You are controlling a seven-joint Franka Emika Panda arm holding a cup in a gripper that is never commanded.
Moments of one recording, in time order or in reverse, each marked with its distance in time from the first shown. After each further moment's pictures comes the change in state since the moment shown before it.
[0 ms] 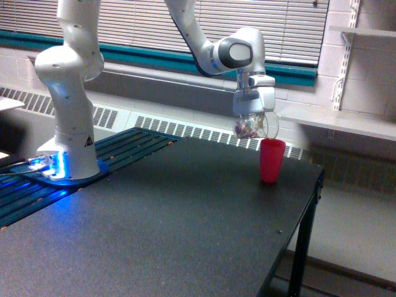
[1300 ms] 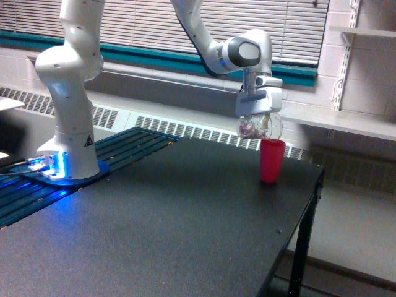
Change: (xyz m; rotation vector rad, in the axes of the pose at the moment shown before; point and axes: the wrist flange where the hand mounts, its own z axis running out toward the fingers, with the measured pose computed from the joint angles) arm 0.013 -0.011 0.003 -0.078 -0.024 -0.078
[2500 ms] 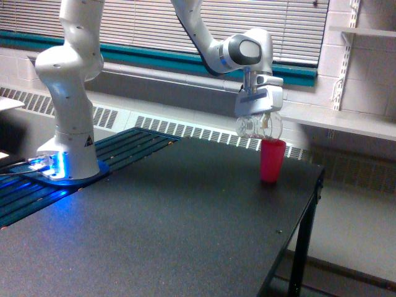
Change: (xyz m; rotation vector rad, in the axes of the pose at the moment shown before) arm 0.003 0.009 -0.002 -0.034 -0.007 -0.016
